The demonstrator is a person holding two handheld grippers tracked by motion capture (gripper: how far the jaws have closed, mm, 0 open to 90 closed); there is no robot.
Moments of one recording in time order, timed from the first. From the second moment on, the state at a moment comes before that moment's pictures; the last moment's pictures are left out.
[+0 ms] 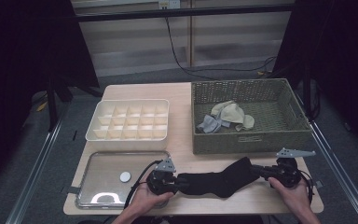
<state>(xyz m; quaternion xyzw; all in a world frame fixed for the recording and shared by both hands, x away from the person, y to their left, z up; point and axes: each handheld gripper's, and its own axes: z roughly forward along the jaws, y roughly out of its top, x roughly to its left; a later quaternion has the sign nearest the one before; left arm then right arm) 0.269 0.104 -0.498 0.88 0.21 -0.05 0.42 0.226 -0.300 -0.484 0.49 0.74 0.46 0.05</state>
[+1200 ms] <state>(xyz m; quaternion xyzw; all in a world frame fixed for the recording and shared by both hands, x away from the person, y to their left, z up) 0.272 0.103 -0.500 0.89 0.20 -0.04 0.42 0.225 -0.278 -0.461 0.46 0.72 0.51 0.05</state>
